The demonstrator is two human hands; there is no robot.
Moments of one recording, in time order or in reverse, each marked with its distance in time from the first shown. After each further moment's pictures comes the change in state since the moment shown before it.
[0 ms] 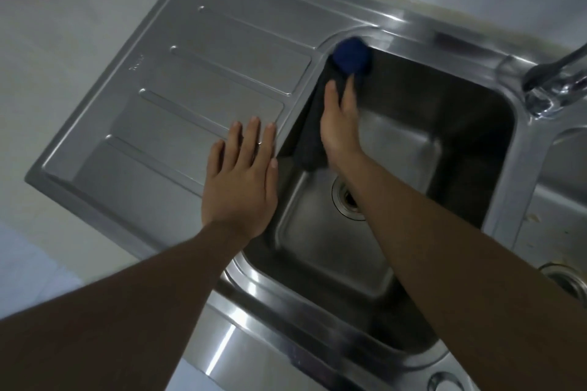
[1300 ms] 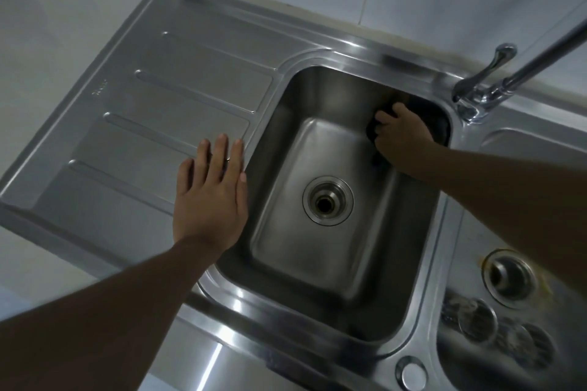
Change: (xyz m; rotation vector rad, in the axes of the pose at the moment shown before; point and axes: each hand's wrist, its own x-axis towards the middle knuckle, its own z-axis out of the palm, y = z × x) left_hand 0.003 -0.001 -0.003 0.037 -0.021 0.013; right_hand 0.021 -0.036 -0.171 -2.514 -0.507 -0.558
